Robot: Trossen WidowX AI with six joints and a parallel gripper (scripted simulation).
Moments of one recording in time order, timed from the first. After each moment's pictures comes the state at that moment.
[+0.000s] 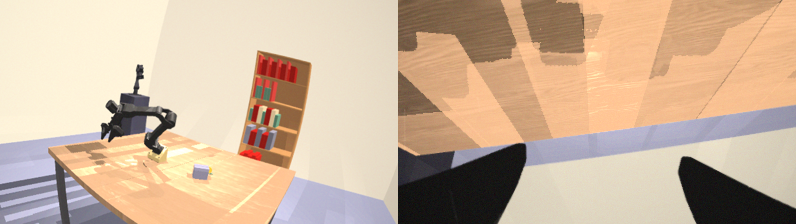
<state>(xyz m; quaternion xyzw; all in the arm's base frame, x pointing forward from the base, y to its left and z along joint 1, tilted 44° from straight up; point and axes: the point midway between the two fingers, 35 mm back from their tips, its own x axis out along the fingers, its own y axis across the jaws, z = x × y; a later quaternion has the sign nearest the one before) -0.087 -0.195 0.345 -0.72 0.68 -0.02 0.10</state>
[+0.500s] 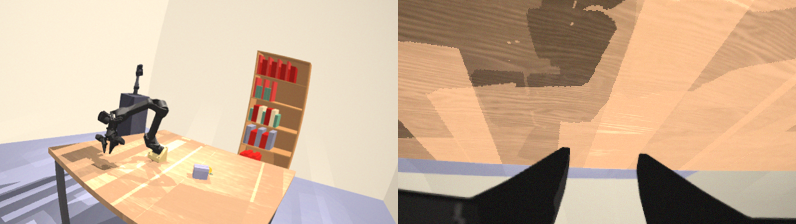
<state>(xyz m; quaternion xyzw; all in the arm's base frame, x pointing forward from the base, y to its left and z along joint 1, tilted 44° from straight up) -0.044 -0.250 0.329 -0.81 0.57 0.13 0.01</state>
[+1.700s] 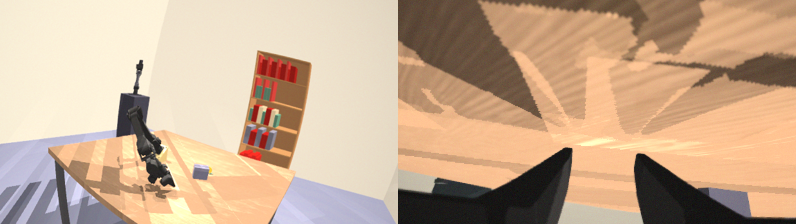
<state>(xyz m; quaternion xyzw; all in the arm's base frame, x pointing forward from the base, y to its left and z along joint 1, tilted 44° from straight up) 0.299 -0.208 0.167 -0.72 -0.20 0.46 -0.48</state>
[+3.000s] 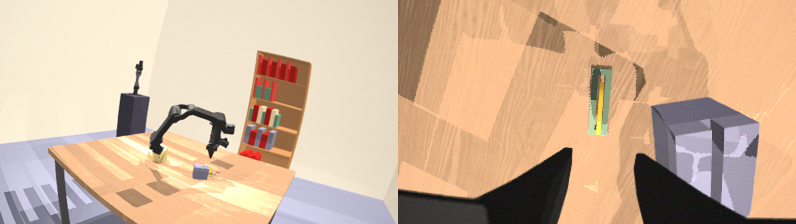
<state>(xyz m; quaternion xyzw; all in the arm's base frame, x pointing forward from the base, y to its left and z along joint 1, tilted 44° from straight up) 0.332 0.120 -0.006 0.37 -0.69 0.14 -0.61</state>
